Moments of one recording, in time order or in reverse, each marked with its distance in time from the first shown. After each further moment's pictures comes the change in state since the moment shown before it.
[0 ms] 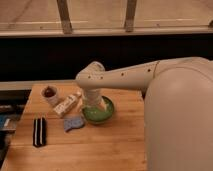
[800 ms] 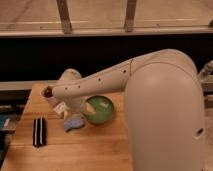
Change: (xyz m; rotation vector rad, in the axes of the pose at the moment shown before) arm 0.039 0.069 0.009 0.065 -0.004 -0.203
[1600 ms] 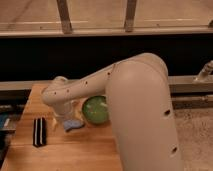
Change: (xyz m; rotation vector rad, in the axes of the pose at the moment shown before) arm 0.018 0.062 0.033 -0.073 0.095 -0.143
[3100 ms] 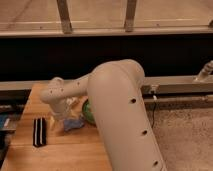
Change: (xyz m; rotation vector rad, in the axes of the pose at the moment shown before) arm -0.046 0.016 0.042 0.006 0.036 -0.115
